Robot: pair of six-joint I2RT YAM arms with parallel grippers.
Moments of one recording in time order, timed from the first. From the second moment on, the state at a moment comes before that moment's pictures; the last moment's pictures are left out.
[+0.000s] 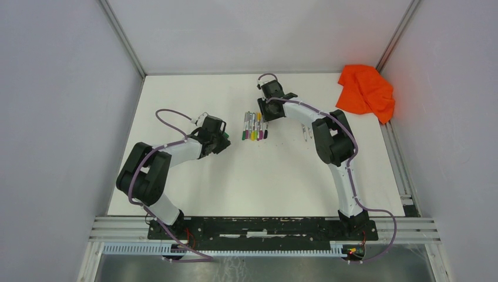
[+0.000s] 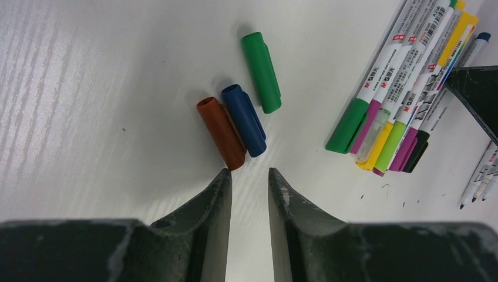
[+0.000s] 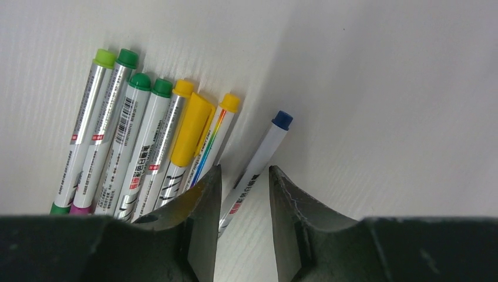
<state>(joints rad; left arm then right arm) -0.43 1.63 0.79 -0.04 -0.14 -0.94 0.52 2.29 1.78 -0.43 0.07 0.15</state>
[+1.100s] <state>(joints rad) -0.43 1.63 0.79 -0.04 -0.15 -0.94 0.52 2.27 1.72 -0.34 0.15 0.14</state>
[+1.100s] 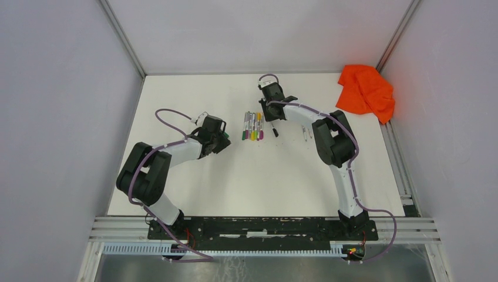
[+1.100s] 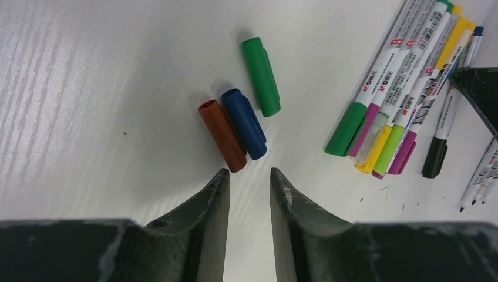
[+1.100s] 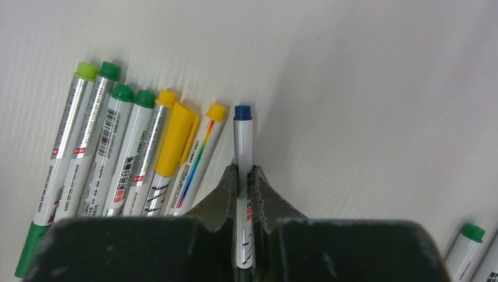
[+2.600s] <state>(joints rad) -0.69 1.59 0.56 0.70 0.24 -0.91 0.48 1.69 0.82 0.50 -0.43 0.62</state>
